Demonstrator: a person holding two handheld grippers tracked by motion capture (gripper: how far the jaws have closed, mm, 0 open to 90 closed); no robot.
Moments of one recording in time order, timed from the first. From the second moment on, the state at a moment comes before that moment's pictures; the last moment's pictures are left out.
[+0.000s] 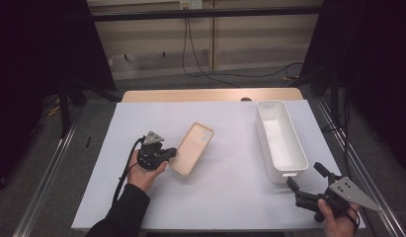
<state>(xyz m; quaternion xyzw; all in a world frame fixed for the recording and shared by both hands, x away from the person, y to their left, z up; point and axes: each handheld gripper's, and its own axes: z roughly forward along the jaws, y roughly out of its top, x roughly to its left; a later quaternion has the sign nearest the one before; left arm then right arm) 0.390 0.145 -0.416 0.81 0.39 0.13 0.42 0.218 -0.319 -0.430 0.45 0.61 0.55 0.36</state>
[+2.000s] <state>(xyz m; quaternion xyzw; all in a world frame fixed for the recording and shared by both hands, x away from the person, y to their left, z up) 0.357 0.121 -0.396 0.77 0.35 0.17 0.51 0.238 -0.284 -0.393 0.42 0.64 0.55 0.33</state>
